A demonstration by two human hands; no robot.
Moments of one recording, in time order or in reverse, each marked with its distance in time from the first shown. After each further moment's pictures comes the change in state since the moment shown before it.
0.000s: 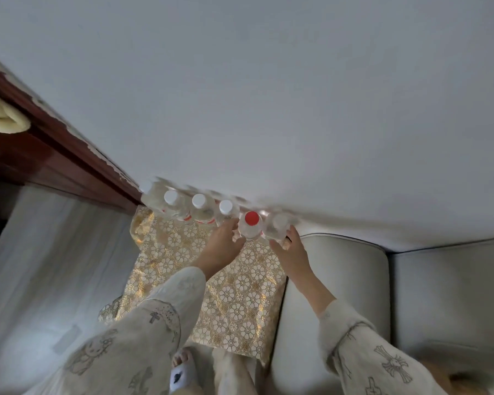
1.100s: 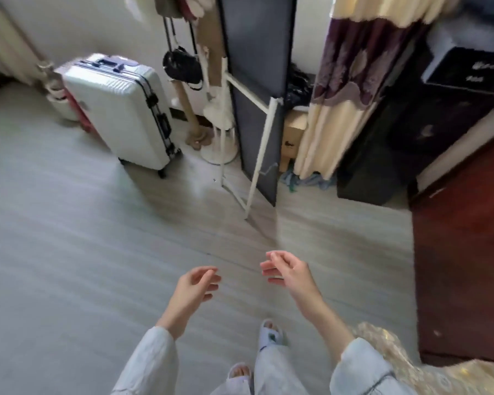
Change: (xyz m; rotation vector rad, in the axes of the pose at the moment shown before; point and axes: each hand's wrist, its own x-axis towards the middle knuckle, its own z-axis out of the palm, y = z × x) left_hand -0.759 -0.359 0.013 -1.448 1.553 -0.756; right_hand -0.608 0.022 0.485 -0.671 -1.472 -0.298
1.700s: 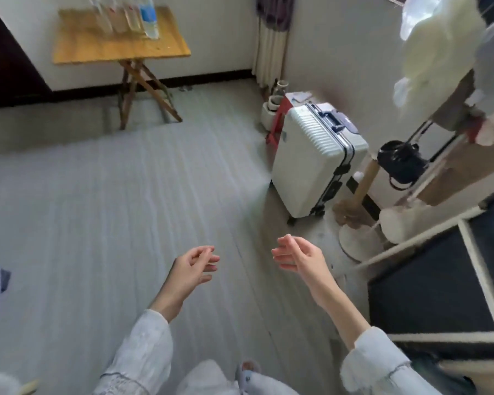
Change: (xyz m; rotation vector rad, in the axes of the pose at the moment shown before) left_hand 0.117 0.098 -0.271 -0.515 0.730 0.091; right_hand 0.229 -0.197 0.329 -0.449 -0.704 -0.168
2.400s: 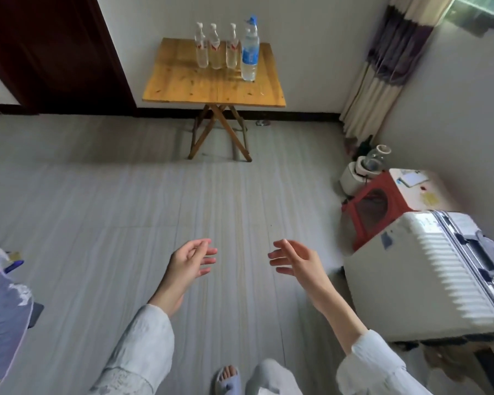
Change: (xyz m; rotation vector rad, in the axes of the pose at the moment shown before) left_hand 0.386 0.189 -0.215 -0.199 0.323 0.041; right_hand 0.415 -0.207 0.264 -0.146 -0.311 -0.030
